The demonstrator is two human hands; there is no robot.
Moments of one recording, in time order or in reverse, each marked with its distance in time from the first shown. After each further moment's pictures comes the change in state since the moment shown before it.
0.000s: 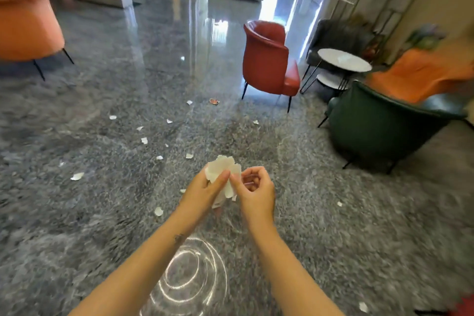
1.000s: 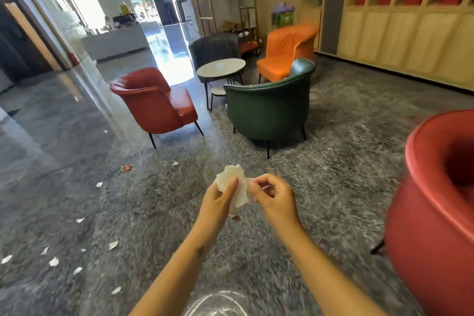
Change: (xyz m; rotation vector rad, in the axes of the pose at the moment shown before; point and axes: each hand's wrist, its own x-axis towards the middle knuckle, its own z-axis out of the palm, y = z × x) left_hand 0.061 0.037 0.491 0.165 -0.415 0.038; right_hand 0.097 0.023 -0.486 0.033 0.364 -0.061
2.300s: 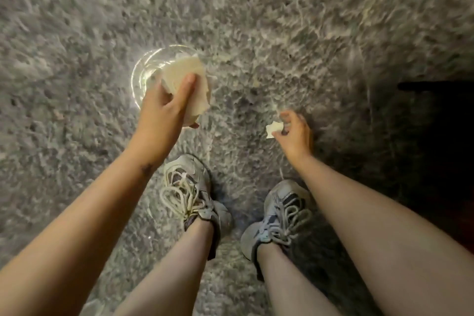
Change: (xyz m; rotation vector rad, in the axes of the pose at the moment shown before) left_hand 0.211 -0.734 0.258 0.086 0.112 -0.556; right_hand 0.004 0.888 -0.276 -0.866 -0.330 0.887
